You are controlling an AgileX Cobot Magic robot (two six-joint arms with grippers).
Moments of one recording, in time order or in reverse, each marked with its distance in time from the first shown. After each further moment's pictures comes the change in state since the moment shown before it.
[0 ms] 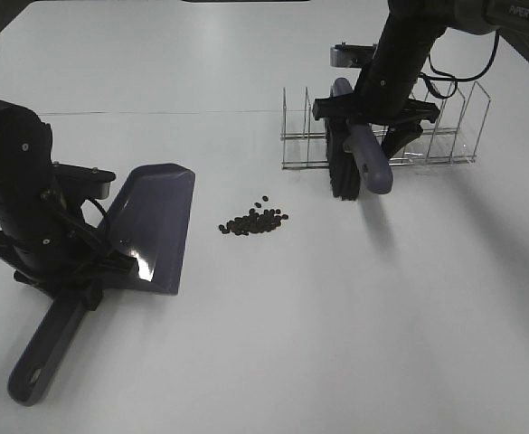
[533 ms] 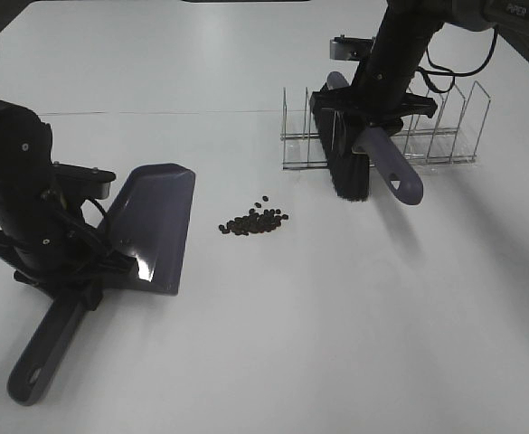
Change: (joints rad) left arm 0.000 0.000 0.000 0.000 0.000 0.004; right arm 0.002 0.013 -0.038 -0.004 0.004 0.020
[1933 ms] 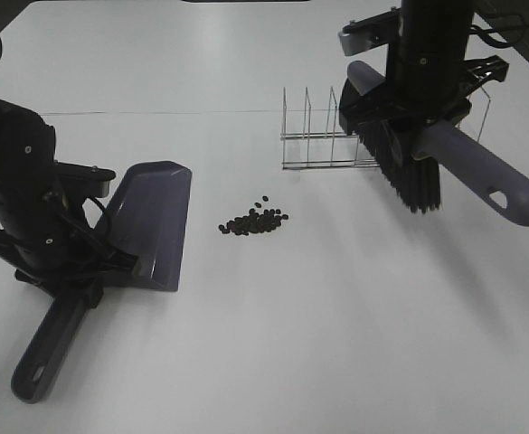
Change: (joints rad) left arm -0.010 0.000 0.000 0.038 -0.009 -0.067; right arm 0.196 -0.493 0.583 -0.370 0.017 0.121
